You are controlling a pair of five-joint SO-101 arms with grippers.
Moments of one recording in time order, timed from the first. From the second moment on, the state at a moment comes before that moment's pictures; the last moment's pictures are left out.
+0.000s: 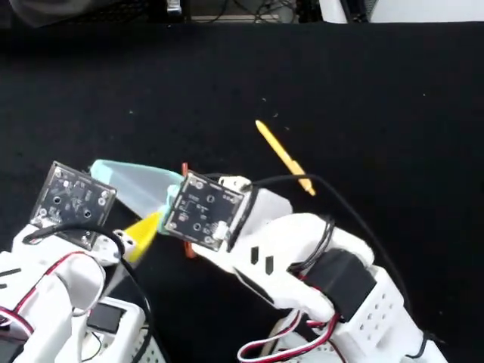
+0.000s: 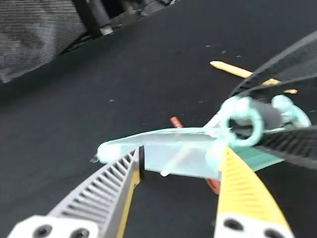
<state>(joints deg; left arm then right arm) 9.1 -65.5 10.2 99.7 -15.7 -47.3 -54.9 26.9 68.2 24.1</state>
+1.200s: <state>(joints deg) 13.3 -65.5 17.8 98.9 -17.6 -45.2 -54.9 27.6 71.1 25.7</state>
